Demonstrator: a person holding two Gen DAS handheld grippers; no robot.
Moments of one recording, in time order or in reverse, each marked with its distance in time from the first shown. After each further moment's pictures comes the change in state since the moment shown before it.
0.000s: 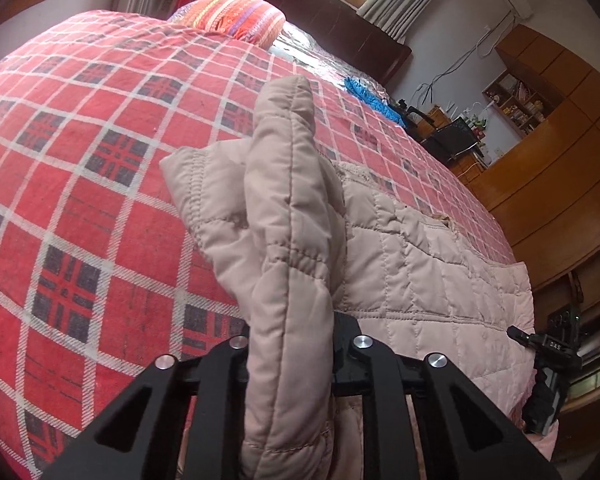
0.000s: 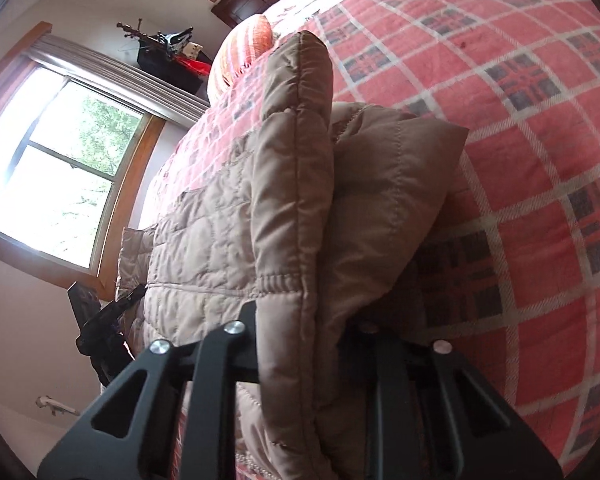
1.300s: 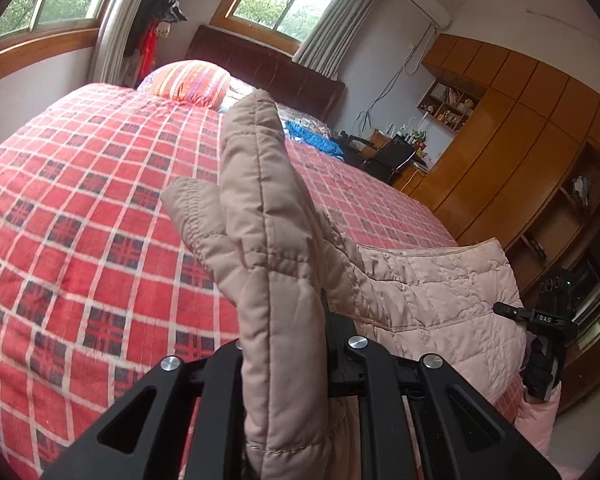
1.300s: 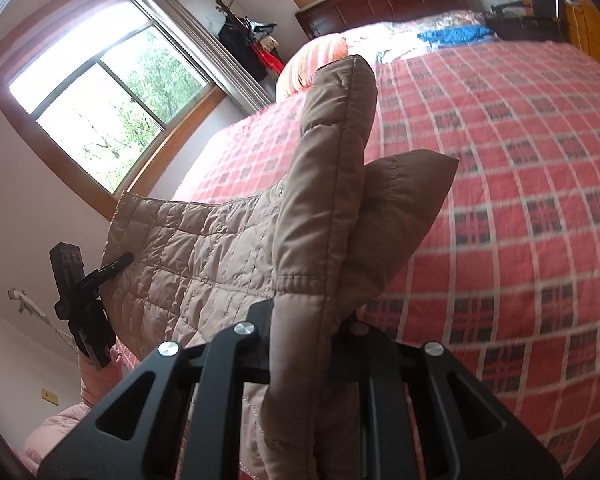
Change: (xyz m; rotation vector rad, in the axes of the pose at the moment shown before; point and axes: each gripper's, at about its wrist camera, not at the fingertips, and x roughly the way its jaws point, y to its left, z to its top) left arm -0.199 -0.041 -0.165 0.151 -0.161 -0.099; right arm -0.147 0.090 -0.190 -0.296 -0.053 -0.003
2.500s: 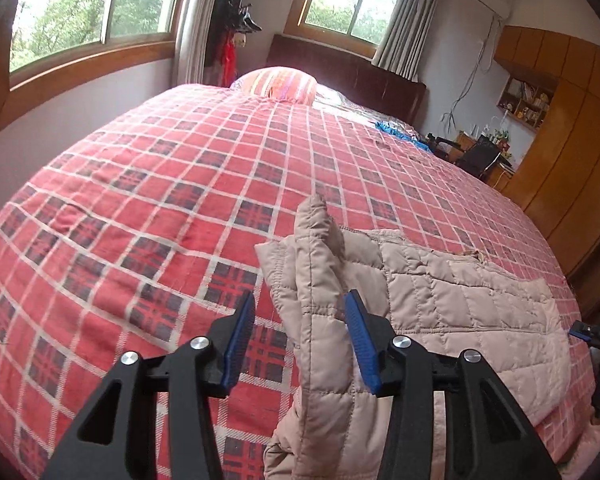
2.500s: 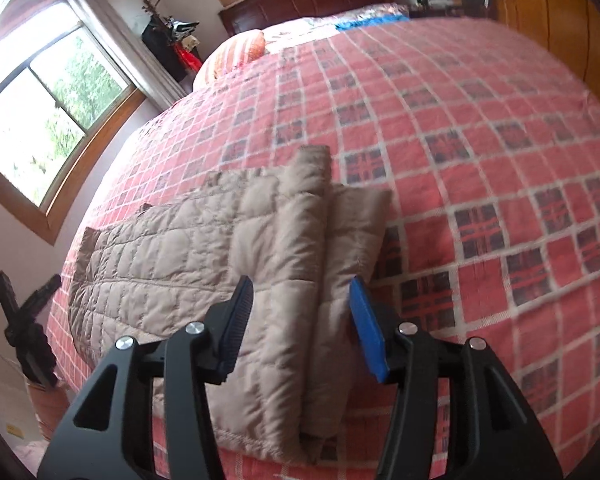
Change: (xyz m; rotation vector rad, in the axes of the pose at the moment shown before) left arm -0.029 0.037 -0.043 0.002 -0.056 0.353; right arm -0.005 -0.009 -0.048 0.054 -0.024 -0.295
